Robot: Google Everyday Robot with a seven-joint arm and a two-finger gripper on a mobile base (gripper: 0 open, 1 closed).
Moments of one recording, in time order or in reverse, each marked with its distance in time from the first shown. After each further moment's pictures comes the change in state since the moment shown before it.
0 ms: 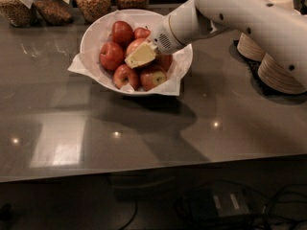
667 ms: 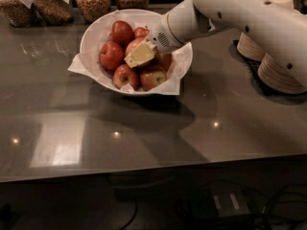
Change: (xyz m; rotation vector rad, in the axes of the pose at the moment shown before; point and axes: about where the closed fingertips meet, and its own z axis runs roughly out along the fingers) arm -0.004 0.000 -0.001 0.001 0.002 -0.013
